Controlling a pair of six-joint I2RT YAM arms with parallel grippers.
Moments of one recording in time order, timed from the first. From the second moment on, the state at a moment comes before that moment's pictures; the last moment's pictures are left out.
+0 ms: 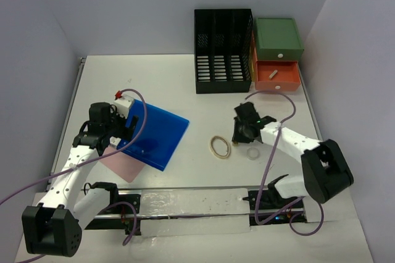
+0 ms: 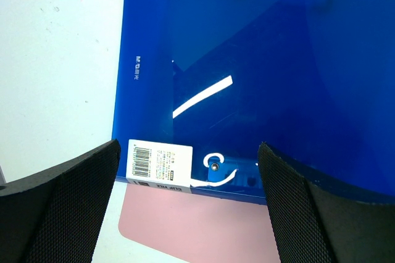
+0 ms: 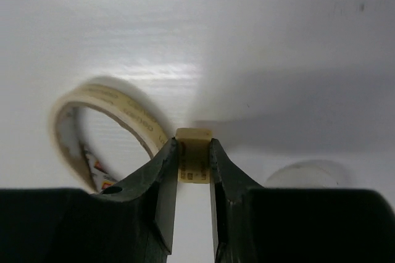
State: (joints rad) left arm -0.13 0.93 0.63 -0.40 0.05 0.33; right arm 0.46 1.34 0.68 -0.45 0.09 0.57
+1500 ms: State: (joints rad) left arm -0.33 1.22 0.85 -0.44 0.34 0.35; right arm -0.25 1.84 1.48 -0.26 -0.09 0.73
